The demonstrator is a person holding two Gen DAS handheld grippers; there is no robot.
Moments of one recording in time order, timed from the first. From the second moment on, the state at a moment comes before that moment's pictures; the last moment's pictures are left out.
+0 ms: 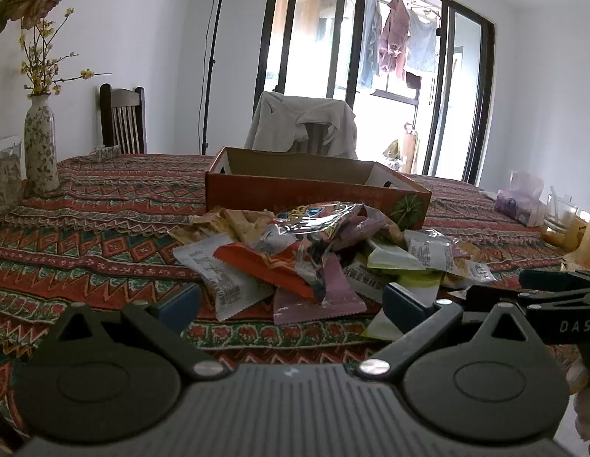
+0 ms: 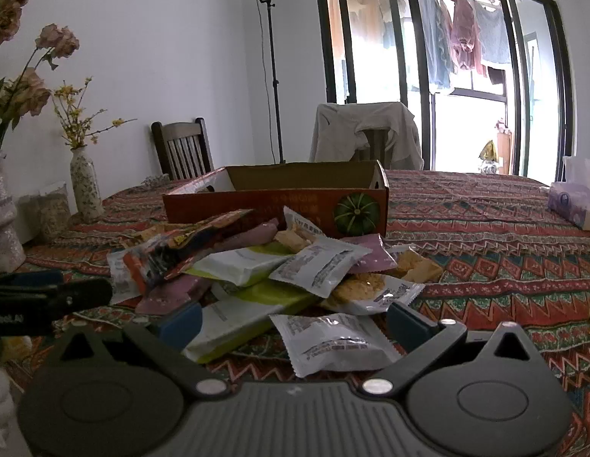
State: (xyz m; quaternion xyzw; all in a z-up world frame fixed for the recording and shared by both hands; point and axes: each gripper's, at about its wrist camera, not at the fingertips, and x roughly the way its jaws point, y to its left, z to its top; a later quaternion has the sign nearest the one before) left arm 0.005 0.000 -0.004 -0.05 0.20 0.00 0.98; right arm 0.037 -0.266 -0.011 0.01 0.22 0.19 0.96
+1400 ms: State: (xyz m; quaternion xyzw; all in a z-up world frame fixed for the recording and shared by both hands) left arm 0.004 0.000 -0.004 -0.06 0.20 0.00 0.98; right arm 0.038 -0.266 -0.011 0.01 0.23 0.19 0.95
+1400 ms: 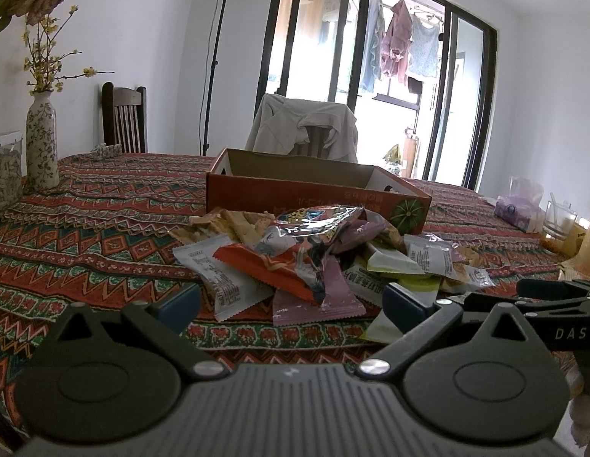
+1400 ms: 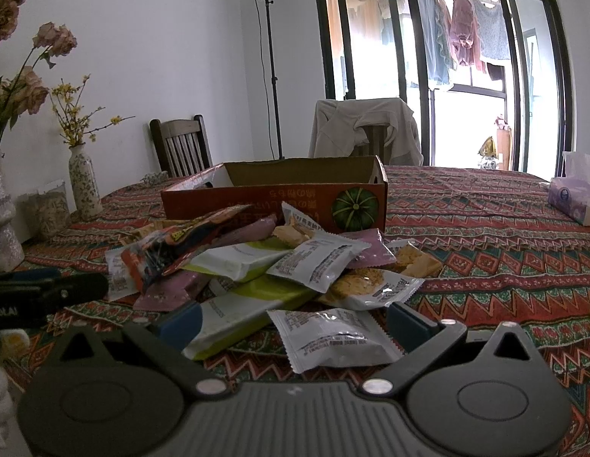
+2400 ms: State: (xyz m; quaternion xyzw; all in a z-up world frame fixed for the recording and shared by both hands) left arm 0.005 0.001 -0.004 -0.06 0.20 0.00 0.98; right arm 0.039 -0.268 -0.013 0.01 0.23 0.19 0.95
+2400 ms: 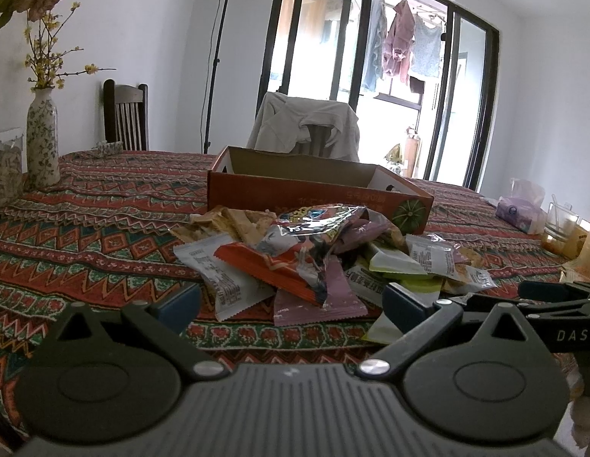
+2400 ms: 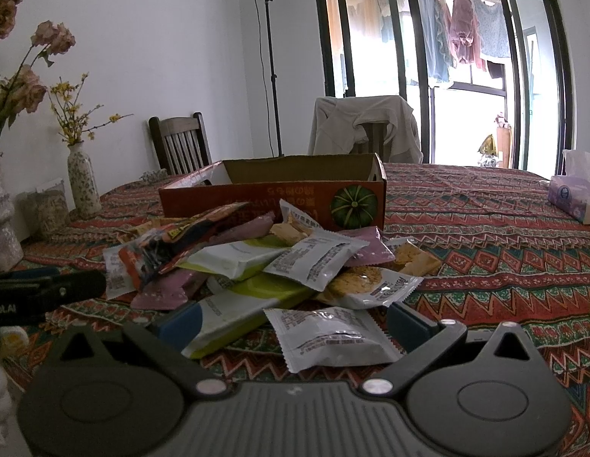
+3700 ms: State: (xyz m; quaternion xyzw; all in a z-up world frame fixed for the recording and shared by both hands) left arm 0.023 0.006 -0.013 -0.07 0.23 0.02 0.97; right arm 0.058 -0.288 -0.013 0.01 0.22 0.19 0.96
